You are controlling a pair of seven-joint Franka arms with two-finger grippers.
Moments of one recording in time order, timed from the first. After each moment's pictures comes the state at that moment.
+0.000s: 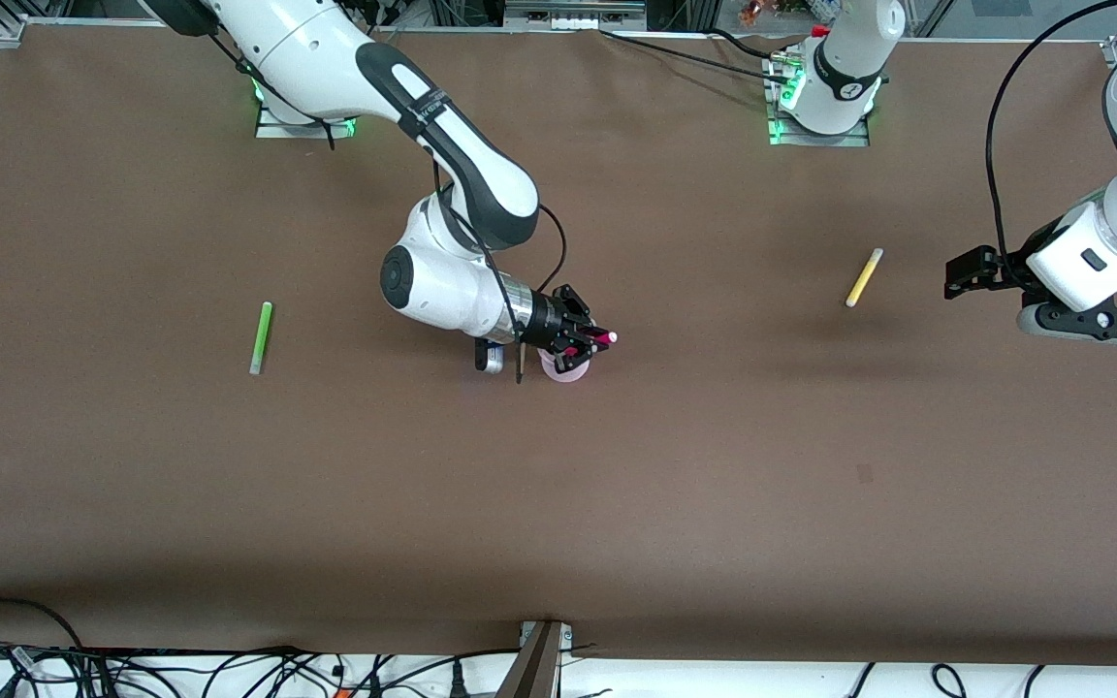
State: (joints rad) left arm 0.16 0.10 -0.17 -1.70 0.02 1.71 0.09; right arm 0.52 0.75 0.23 -1.51 0.85 2.55 1.52
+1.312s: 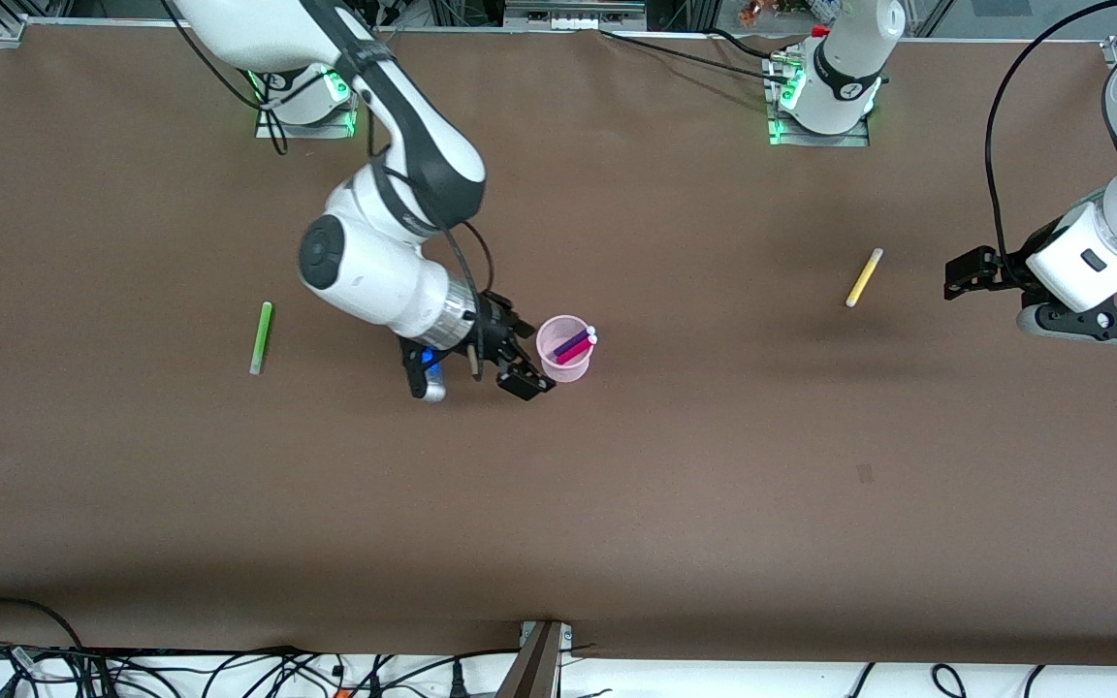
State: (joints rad) left arm 0.16 0.10 -0.17 -1.70 0.02 1.71 0.08; right arm 0.49 0.54 0.07 -1.48 0.54 2.25 1.24
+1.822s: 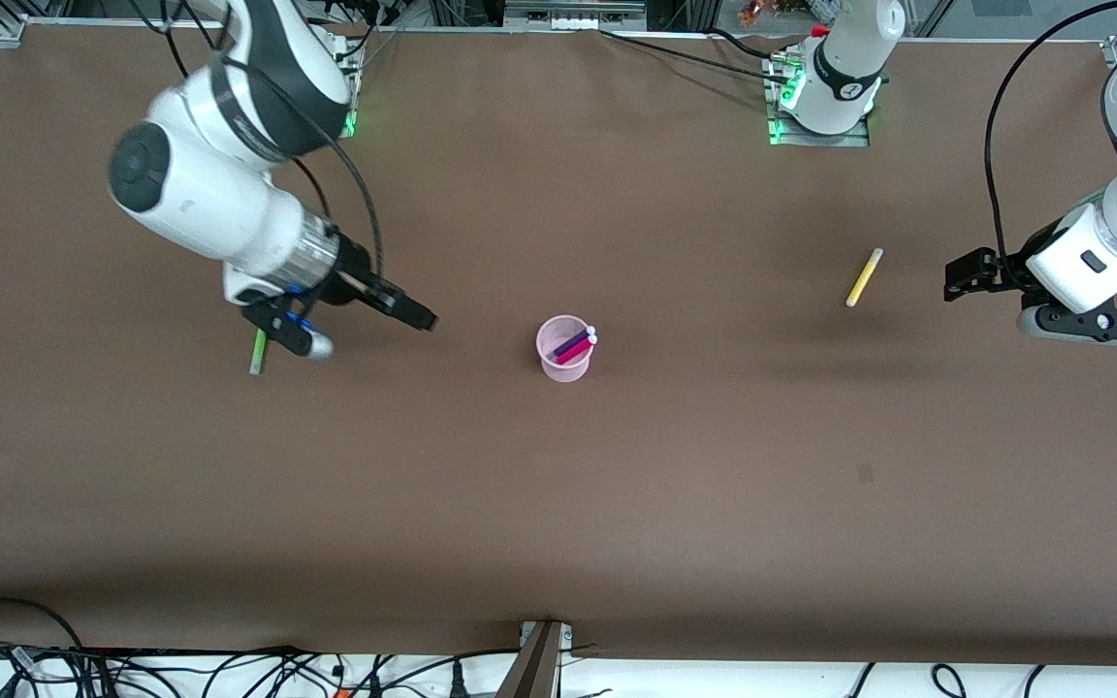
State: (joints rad) left arm 0.16 0.10 -0.17 -1.70 0.02 1.72 0.08; right arm 0.48 0.18 -0.12 -1.76 0.35 1.97 0.69
